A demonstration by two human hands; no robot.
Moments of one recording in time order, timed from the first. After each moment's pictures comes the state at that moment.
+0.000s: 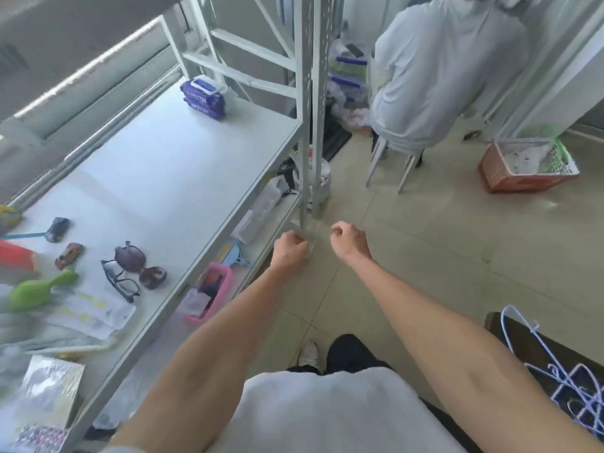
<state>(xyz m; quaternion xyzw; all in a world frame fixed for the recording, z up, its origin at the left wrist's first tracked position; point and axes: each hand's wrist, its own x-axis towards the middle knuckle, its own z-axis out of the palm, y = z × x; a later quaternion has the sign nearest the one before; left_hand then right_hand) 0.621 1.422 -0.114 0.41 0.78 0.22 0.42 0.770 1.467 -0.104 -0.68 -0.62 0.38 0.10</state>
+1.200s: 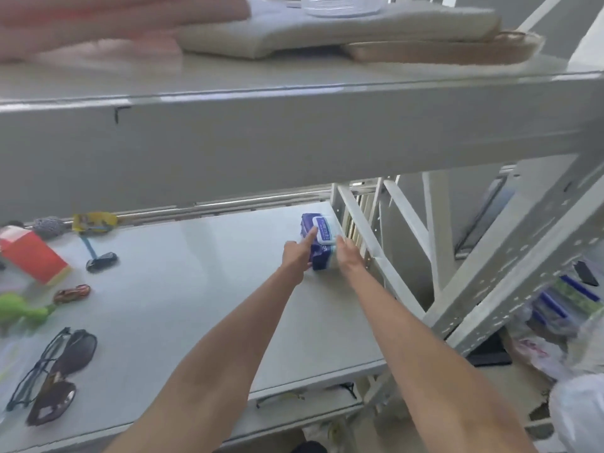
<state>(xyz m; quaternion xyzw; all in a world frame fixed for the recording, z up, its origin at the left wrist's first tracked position) 0.313 1.804 -0.136 -0.05 0.68 0.67 0.30 0.406 1.896 -0.099 -0.39 -0.75 0.52 0.08</state>
